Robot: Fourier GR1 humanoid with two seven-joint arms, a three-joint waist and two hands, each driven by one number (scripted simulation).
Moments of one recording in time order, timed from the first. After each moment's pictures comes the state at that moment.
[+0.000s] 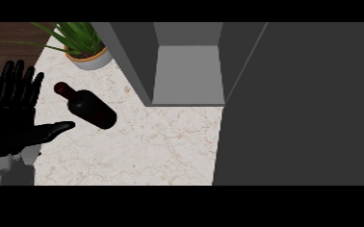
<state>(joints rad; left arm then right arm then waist) -0.09 0.17 0.31 -1.63 0.31 -0.05 0.00 -0.10 -0.07 0.09 -2.44 -0.14 0.07 0.56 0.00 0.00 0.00</state>
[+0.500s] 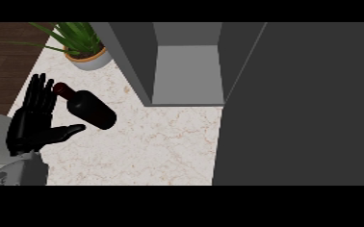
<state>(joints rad) -0.14 0.20 0.33 -1.26 0.28 -0.17 -0.22 -0.10 -0.06 0.12 -2.45 -0.14 0.07 0.59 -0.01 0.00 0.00</state>
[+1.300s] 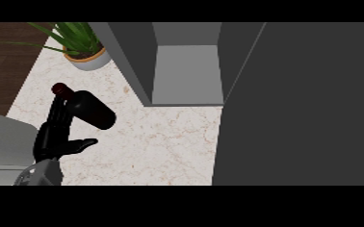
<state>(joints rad) -0.27 0.25 0.34 -0.67 0.20 -0.31 -0.62 -0.10 -0.06 0.10 -2.46 -0.12 0.07 0.58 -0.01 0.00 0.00</state>
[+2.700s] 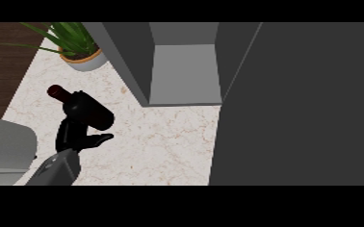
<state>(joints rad) -0.48 0.24 0.37 -0.22 0.18 -0.37 -0.85 -0.10 -0.05 0.12 -2.46 -0.11 0.10 0.58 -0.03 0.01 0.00</state>
